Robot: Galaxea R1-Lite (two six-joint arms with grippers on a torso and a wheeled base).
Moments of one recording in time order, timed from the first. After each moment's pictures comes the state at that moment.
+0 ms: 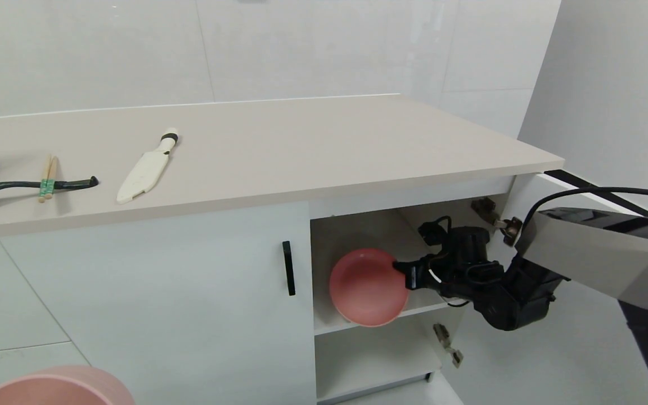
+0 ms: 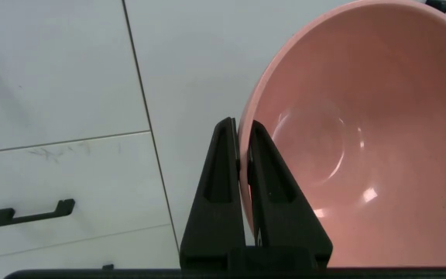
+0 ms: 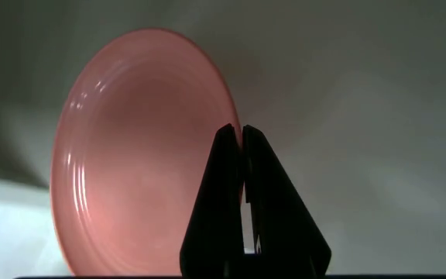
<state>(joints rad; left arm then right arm) 0.00 0.00 0.00 0.00 -0.01 0.00 0.30 2.48 -0.96 -0.99 0.31 0.17</state>
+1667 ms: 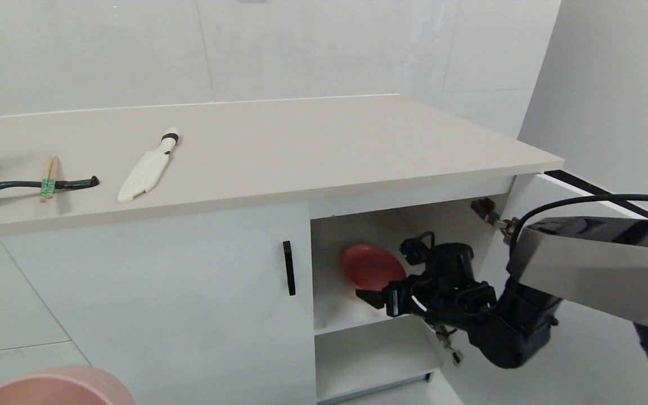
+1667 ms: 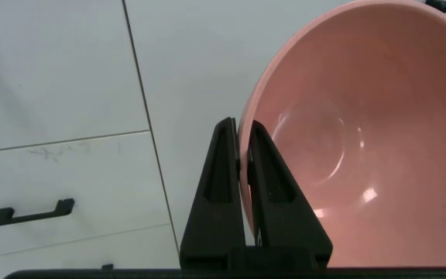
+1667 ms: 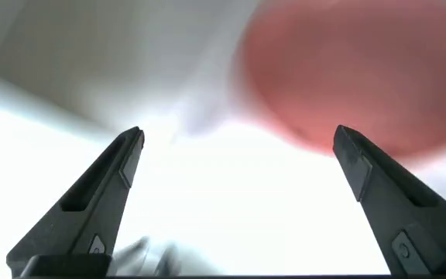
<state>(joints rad) 0.00 0.00 0.00 0.00 -0.01 0.00 0.48 2.36 -0.73 -1.09 0.25 0.27</state>
